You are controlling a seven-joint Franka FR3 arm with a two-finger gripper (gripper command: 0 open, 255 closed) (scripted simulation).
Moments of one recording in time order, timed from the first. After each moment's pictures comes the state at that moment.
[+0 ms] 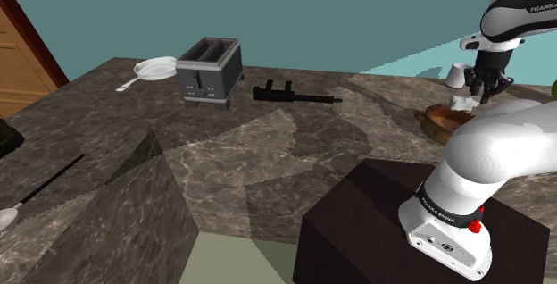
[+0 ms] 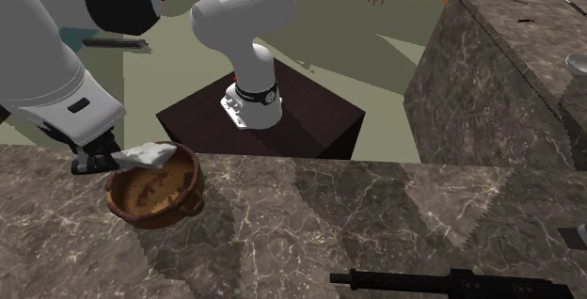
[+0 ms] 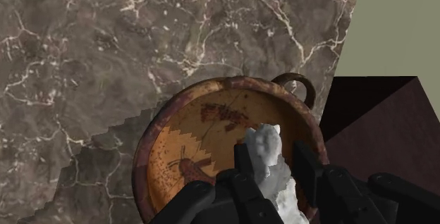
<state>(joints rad) -0.18 -0.76 -1.00 -2.55 -0.87 1.84 -1.70</state>
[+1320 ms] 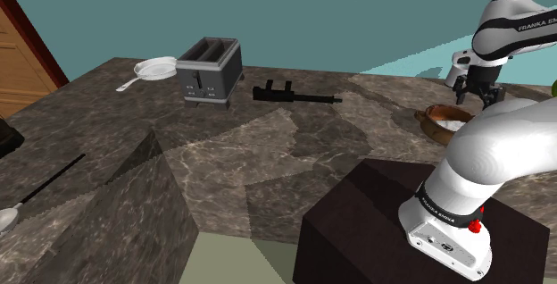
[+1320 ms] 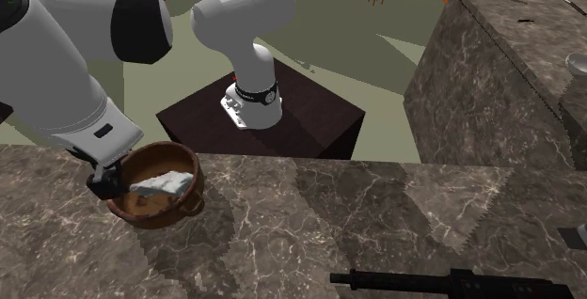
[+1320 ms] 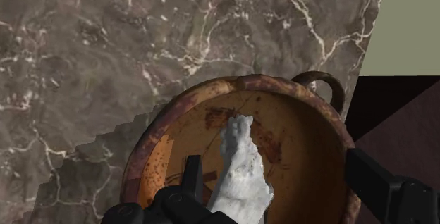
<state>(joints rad) -0.14 -0.70 -1.11 -2.60 -0.93 1.96 -1.66</state>
